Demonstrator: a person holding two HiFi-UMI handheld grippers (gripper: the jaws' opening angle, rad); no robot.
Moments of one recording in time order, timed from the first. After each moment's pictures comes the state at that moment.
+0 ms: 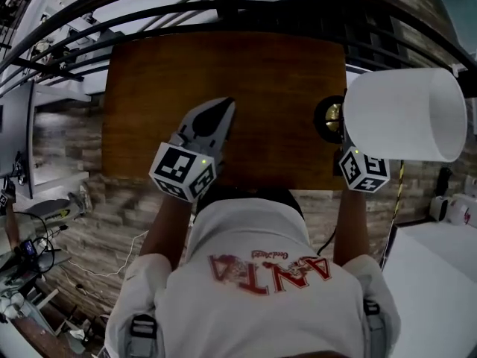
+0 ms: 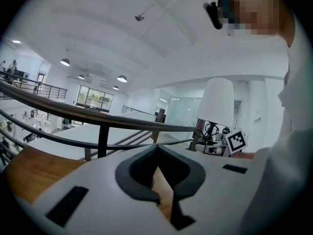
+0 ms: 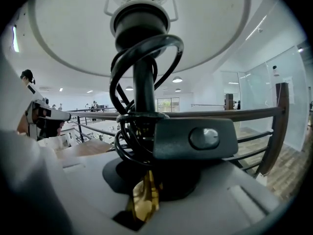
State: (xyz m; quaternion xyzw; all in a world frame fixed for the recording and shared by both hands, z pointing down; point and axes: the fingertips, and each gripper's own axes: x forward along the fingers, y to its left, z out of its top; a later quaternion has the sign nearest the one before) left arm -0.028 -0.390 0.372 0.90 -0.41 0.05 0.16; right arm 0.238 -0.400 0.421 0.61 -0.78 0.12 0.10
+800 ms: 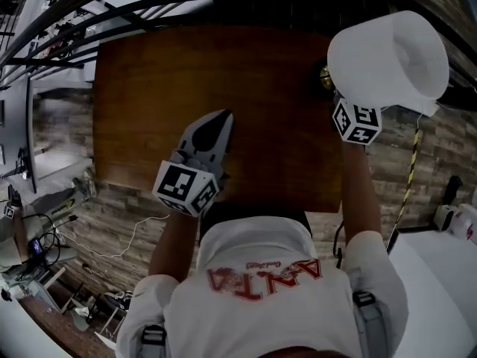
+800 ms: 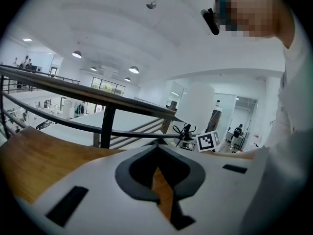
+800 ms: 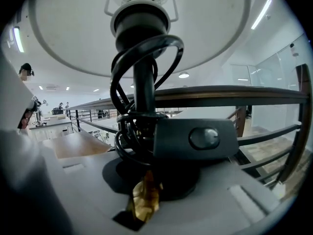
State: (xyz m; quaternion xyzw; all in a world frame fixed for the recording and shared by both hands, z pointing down) left arm 0.011 -0.465 0.454 0.86 -0.46 0.07 0.22; right arm 0.257 -0.605 0.537 0.57 -0.81 0.11 0.11
